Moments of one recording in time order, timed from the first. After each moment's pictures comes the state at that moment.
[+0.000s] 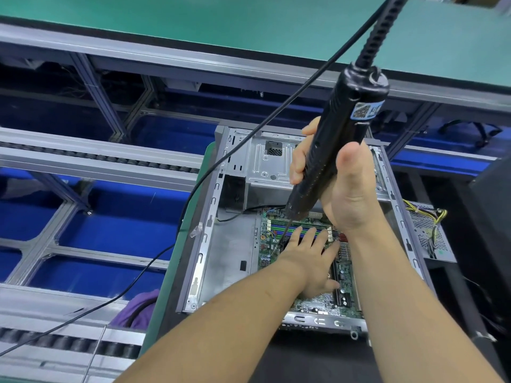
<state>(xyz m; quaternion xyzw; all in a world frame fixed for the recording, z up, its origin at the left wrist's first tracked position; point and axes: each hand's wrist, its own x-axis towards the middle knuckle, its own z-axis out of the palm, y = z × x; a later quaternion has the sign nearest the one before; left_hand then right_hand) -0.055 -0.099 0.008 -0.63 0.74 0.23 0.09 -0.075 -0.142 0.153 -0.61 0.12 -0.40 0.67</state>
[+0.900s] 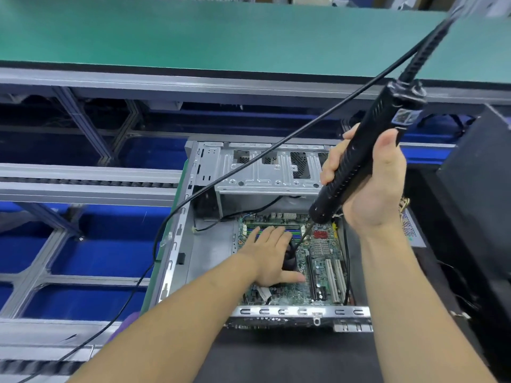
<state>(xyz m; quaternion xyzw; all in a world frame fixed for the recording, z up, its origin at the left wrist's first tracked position) -0.029 -0.093 0.011 -0.66 0.70 0.25 0.09 -0.155 -0.166 0.162 -0.54 0.19 -0.55 0.61</state>
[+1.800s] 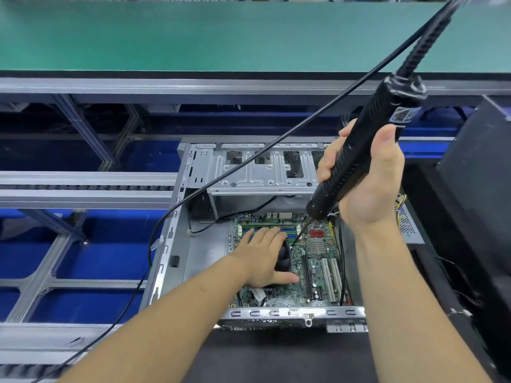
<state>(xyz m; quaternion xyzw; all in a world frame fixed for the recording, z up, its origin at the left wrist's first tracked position) -0.027 -0.092 0.008 -0.66 0.70 0.25 0.08 -0.163 -0.175 0.161 -0.53 0.18 -0.57 0.60</state>
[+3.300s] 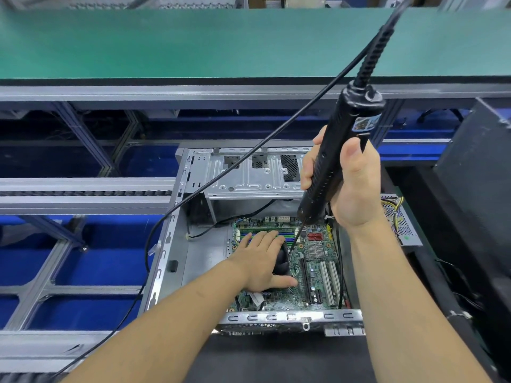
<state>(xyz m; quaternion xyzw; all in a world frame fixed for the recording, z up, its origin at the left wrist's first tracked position) -0.026 -0.093 0.003 -0.66 0.71 0.24 0.08 -0.160 -0.178 0.161 -0.60 0.16 -0.50 0.61</state>
